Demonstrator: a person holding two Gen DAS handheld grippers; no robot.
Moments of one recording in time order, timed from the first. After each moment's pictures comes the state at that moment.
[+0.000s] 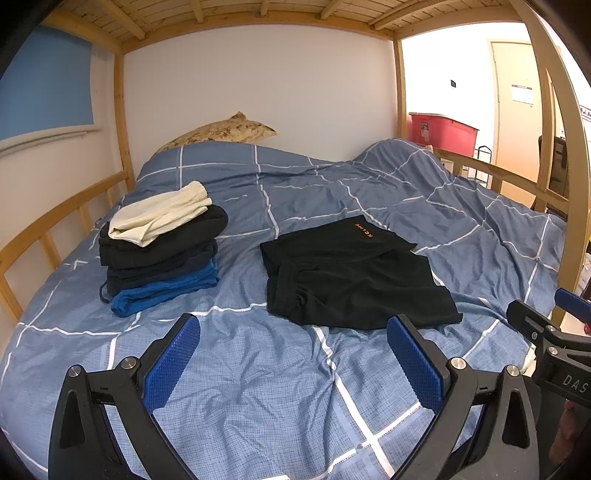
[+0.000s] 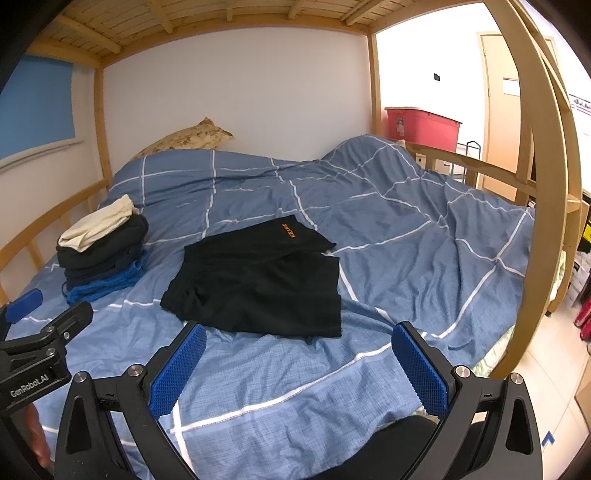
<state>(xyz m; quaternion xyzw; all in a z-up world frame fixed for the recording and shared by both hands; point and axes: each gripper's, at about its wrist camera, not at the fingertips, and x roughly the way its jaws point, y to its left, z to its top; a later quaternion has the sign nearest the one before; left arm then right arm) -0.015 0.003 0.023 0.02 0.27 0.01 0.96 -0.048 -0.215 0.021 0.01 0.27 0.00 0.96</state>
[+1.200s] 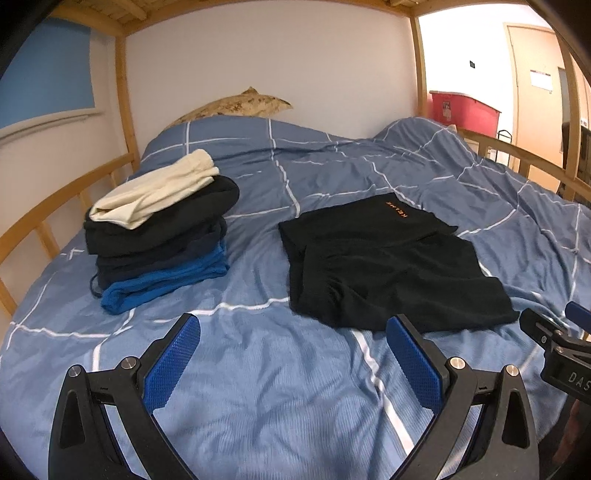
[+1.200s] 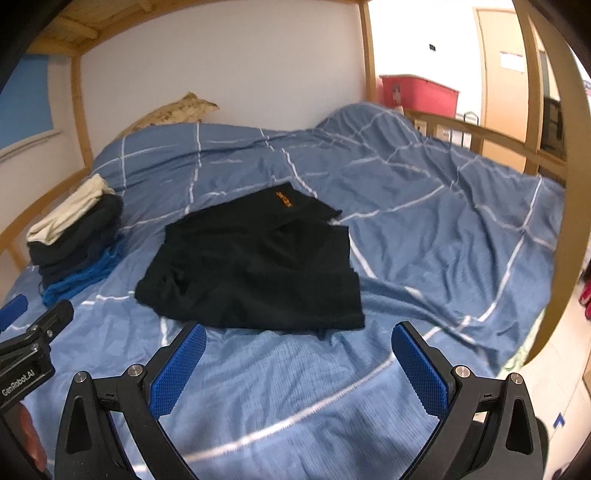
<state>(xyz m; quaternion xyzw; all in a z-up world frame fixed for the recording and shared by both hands) 0.069 0.027 -0.033 0.03 0.31 0.04 0.95 0.022 -0.203 -0.039 0.04 0.32 -0.02 0.95</state>
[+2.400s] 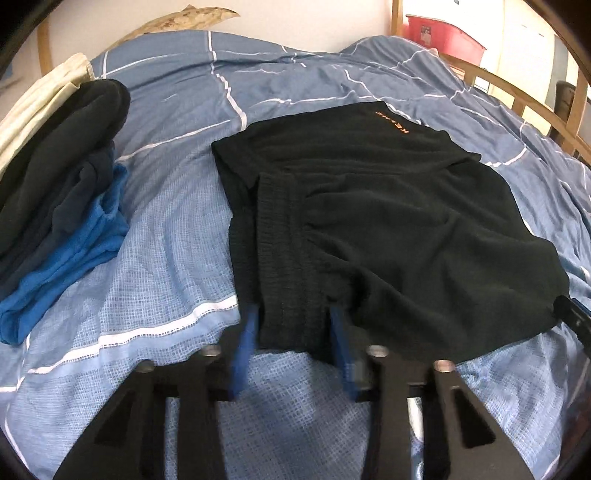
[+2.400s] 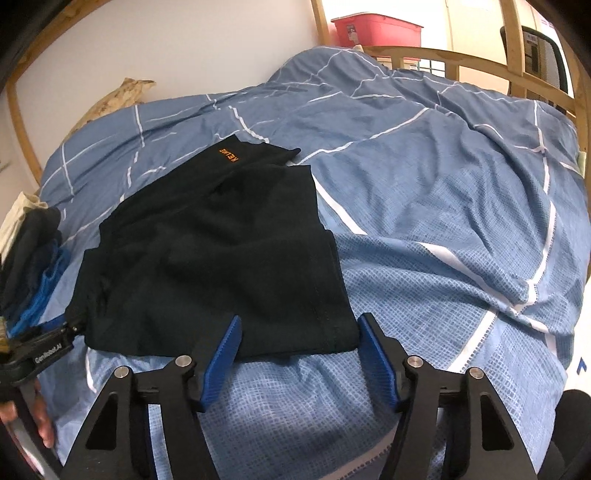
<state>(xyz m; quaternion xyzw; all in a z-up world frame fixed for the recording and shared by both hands) 0.205 0.033 -0.129 0.04 0.46 -0.06 0.89 0.104 -0.242 -0.111 0.12 0.39 -0.07 0.91</state>
